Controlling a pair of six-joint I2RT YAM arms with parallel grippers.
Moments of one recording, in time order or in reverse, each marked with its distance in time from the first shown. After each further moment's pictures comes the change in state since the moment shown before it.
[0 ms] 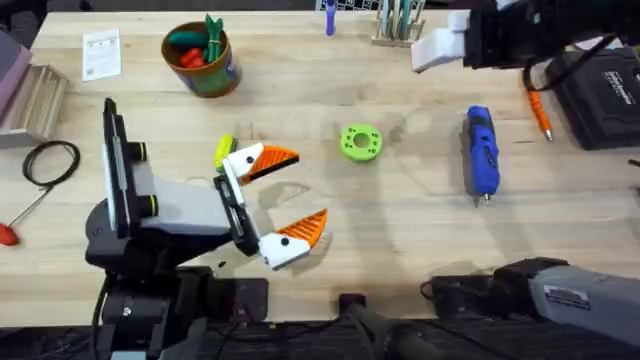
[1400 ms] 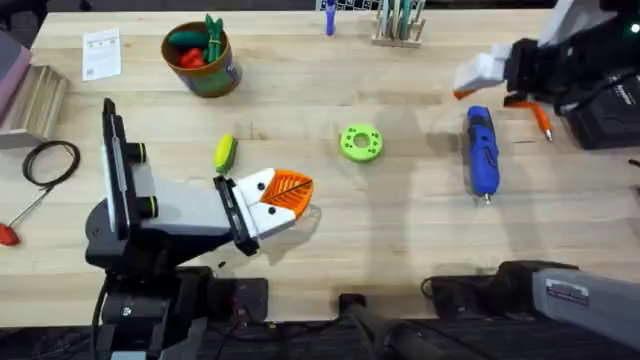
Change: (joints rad) left arm 0.000 0.000 0.000 0.000 0.000 0.007; right arm -0.260 -0.016 -0.140 -0.046 0.001 0.043
